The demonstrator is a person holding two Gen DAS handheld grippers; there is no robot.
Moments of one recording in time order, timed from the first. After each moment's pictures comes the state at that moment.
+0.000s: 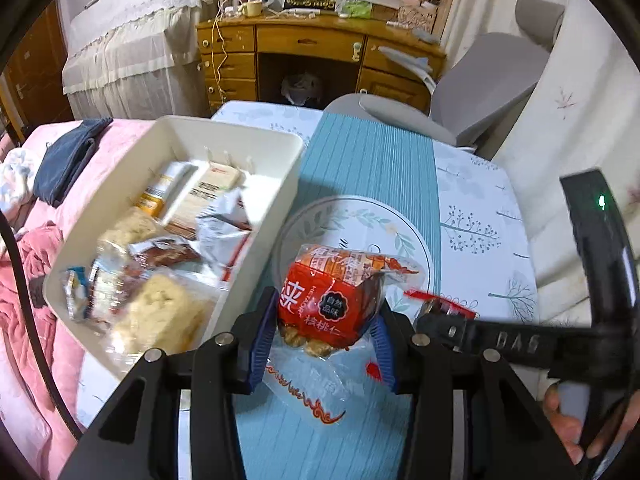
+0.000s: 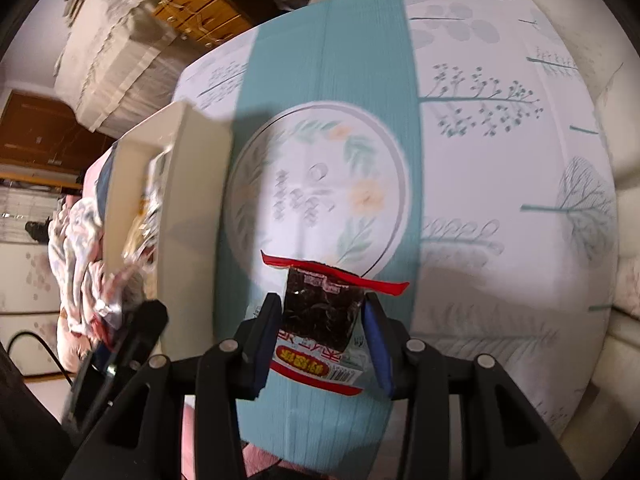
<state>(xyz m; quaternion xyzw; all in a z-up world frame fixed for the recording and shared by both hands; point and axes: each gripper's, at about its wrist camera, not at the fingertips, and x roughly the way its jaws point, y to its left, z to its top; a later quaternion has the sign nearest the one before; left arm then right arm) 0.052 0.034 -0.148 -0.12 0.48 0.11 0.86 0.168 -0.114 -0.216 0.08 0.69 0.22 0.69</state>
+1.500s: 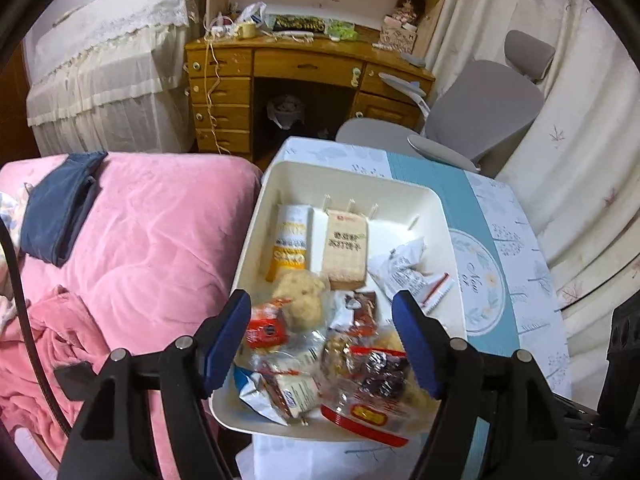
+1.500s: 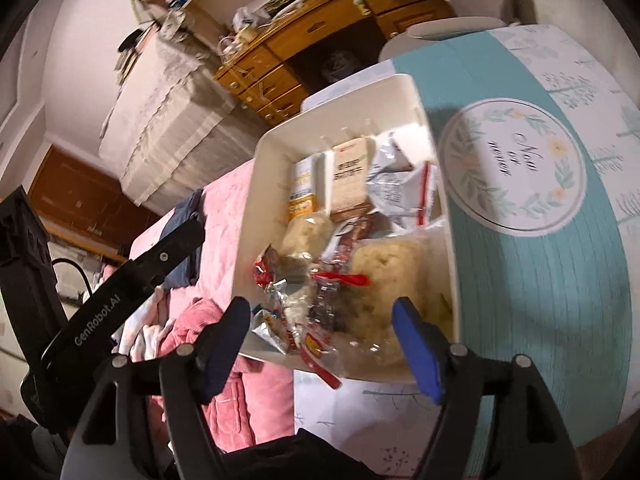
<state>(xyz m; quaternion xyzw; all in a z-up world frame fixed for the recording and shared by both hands) 0.013 0.295 -0.127 -0.11 0.45 0.01 0.88 0.017 0.086 -0.166 0.21 0.55 0.20 0.78</state>
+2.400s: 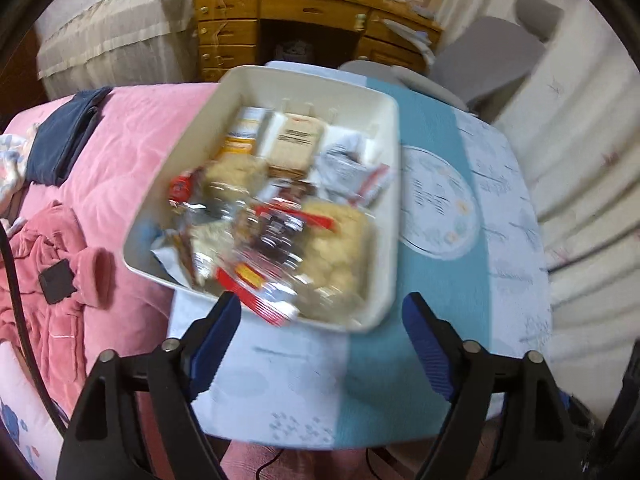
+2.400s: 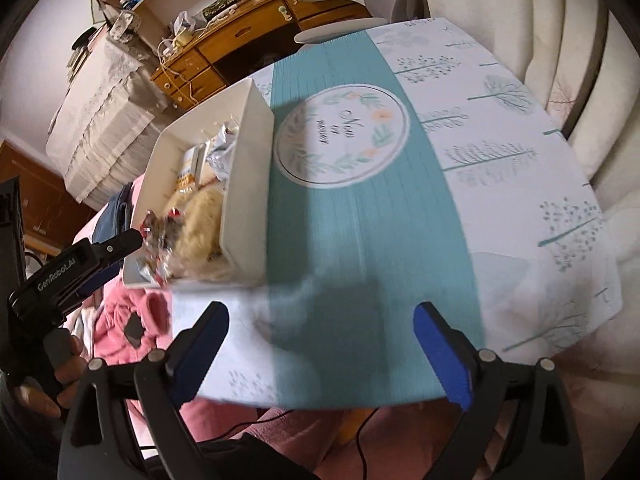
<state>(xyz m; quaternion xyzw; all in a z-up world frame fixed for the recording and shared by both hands) -0.058 0.169 -0.150 -0.13 0.53 0.03 0.84 -0.059 -0.074 -0.171 0.14 0.58 0.11 0.80</state>
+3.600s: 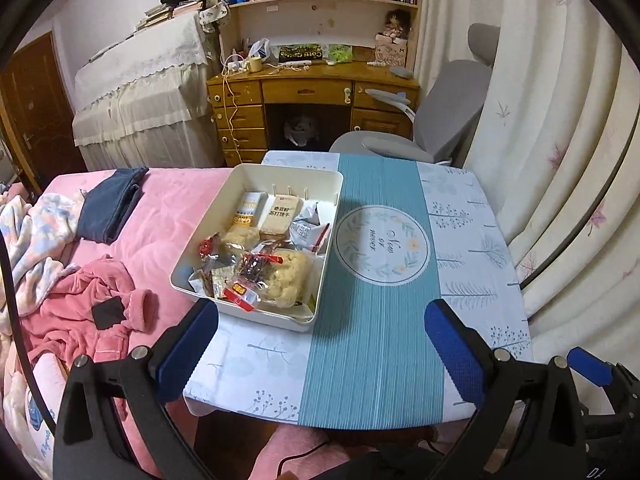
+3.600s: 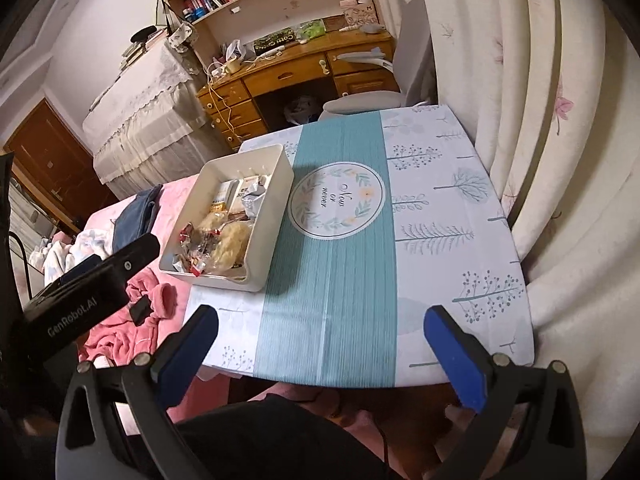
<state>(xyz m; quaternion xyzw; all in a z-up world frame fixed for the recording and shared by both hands) -0.137 0.063 -0.018 -0.05 0.42 0.10 0.90 -0.111 -0.140 -0.043 0.07 0.49 0.16 0.85</state>
